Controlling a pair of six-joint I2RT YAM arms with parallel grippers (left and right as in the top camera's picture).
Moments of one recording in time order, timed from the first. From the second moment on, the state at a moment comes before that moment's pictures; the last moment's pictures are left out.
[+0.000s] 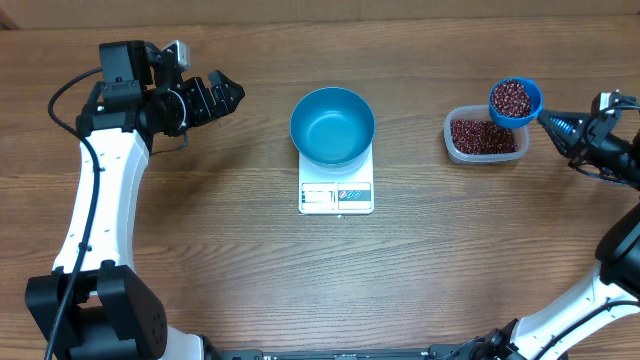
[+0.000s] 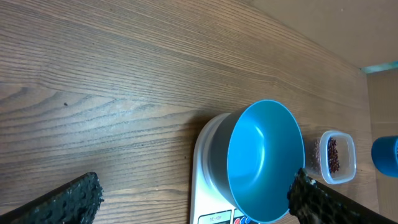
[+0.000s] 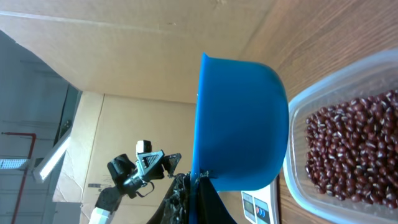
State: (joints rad) left arm 0.10 1.68 1.43 -0.68 0.55 -0.31; right arm -0.67 2.09 1.53 -1.21 -1.50 -0.36
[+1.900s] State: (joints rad) left arm 0.10 1.68 1.43 -0.68 0.55 -0.31; right arm -0.06 2.09 1.70 -0.96 -1.44 -0.11
